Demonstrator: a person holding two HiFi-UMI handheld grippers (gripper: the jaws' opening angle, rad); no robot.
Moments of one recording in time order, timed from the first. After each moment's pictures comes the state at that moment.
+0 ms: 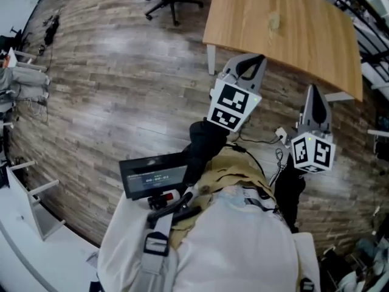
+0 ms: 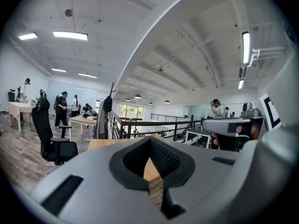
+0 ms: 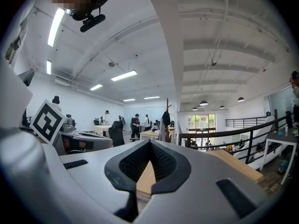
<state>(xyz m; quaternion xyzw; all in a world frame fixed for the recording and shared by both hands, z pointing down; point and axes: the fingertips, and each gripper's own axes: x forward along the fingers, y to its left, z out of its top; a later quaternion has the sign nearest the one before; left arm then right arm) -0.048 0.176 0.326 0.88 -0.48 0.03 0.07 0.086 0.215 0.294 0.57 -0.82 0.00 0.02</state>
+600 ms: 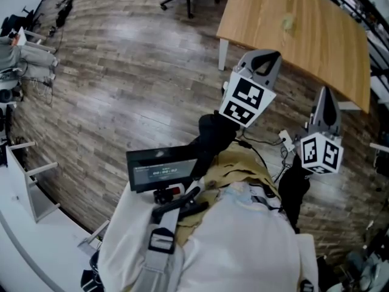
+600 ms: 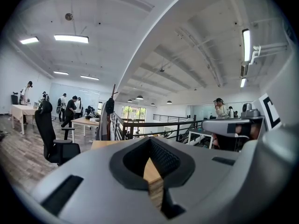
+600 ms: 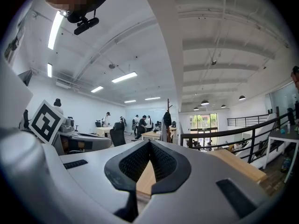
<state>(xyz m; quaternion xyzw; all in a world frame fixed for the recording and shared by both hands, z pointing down) -0.055 0.173 0.322 0.87 -0.49 0.03 0.07 0.083 0.206 0.295 0.57 -0.82 0.01 0.00</state>
